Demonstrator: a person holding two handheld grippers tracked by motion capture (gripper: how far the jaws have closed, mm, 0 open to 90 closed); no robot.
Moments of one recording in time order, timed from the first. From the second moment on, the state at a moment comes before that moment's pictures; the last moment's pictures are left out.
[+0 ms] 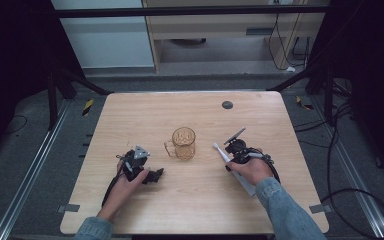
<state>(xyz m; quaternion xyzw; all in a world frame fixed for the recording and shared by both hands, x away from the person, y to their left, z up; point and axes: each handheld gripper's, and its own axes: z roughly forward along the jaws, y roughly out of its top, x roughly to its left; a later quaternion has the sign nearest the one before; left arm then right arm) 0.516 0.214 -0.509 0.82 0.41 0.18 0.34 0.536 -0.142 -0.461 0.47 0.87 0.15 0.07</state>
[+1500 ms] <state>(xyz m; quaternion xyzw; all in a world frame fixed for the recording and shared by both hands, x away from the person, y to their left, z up) 0.516 0.214 -0.509 0.83 0.41 0.18 0.34 0.544 -0.147 -0.455 0.46 0.87 0.13 0.06</state>
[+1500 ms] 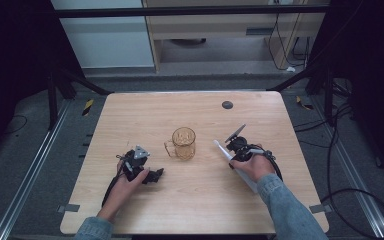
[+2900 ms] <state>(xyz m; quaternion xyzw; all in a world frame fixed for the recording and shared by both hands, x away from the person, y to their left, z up) 0.516 0.214 -0.508 0.83 0.41 0.18 0.34 0.564 -0.145 -0.371 0.45 0.81 0.33 0.16</state>
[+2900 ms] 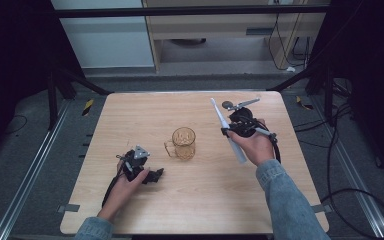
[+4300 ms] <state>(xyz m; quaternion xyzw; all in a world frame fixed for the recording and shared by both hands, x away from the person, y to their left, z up) 0.516 0.213 -0.509 0.82 0.41 0.18 0.34 0.569 -0.115 -0.338 0.43 0.77 0.42 0.20</state>
